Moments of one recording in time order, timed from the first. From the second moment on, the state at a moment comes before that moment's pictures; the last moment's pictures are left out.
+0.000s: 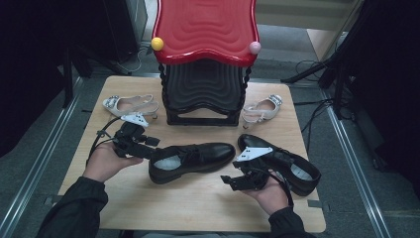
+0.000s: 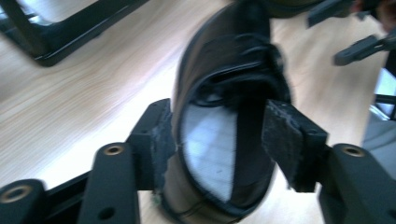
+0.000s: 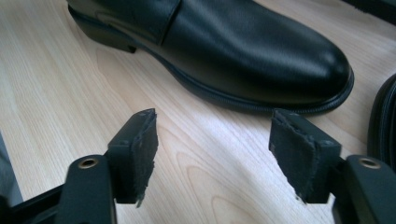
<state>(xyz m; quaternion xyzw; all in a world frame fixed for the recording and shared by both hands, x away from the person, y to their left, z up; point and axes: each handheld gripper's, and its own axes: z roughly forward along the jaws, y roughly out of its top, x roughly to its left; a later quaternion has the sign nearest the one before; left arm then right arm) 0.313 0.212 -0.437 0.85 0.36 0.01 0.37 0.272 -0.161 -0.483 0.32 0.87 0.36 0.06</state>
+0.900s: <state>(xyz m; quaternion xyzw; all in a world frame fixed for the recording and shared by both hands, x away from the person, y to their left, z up) 0.335 0.230 -0.472 0.85 0.39 -0.01 0.35 0.293 -0.149 -0.507 0.38 0.83 0.39 0.06</state>
